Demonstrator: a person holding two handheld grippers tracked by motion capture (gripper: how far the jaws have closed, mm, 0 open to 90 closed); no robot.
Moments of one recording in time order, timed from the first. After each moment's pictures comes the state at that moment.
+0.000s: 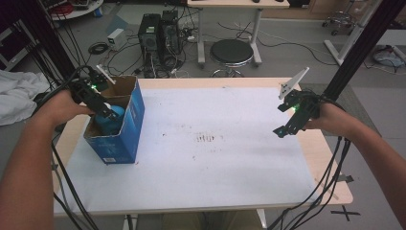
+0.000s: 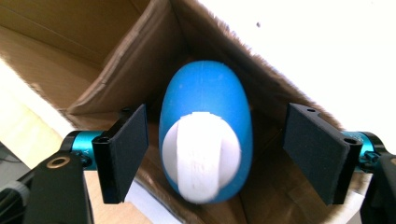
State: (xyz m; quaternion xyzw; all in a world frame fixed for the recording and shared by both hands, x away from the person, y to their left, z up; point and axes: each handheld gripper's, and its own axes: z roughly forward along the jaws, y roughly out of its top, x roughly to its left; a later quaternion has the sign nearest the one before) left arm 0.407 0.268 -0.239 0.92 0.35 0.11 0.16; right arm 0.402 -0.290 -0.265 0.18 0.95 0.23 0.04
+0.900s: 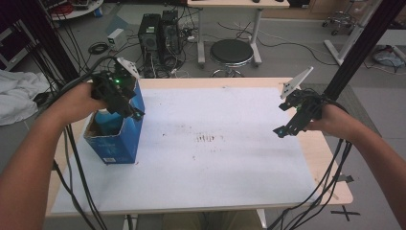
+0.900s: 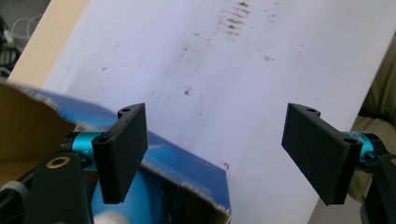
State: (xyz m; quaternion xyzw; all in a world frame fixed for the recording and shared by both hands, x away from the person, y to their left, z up) left arm 0.377 0.181 -0.199 0.95 0.22 0.09 0.21; right arm 0.391 -0.288 -0.257 0.19 0.95 0.24 0.06
